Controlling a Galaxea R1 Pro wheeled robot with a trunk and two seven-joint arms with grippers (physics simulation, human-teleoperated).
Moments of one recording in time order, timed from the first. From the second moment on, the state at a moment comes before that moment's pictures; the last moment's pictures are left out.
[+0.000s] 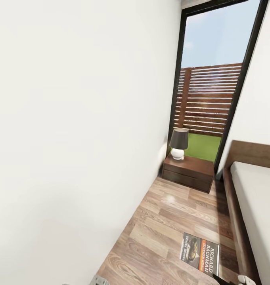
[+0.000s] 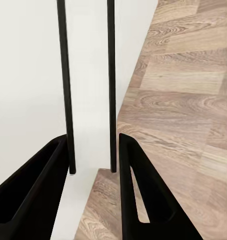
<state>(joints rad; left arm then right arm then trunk) -0.50 0.00 0.29 -0.04 -0.50 0.04 -0.62 -0.33 -0.39 -0.05 -0.12 -0.62 -0.02 1.00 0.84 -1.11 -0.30</state>
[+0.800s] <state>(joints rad) -0.50 0.00 0.29 -0.04 -0.50 0.04 -0.62 -0.33 -0.39 -0.05 -0.12 -0.62 -0.02 1.00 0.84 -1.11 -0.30</state>
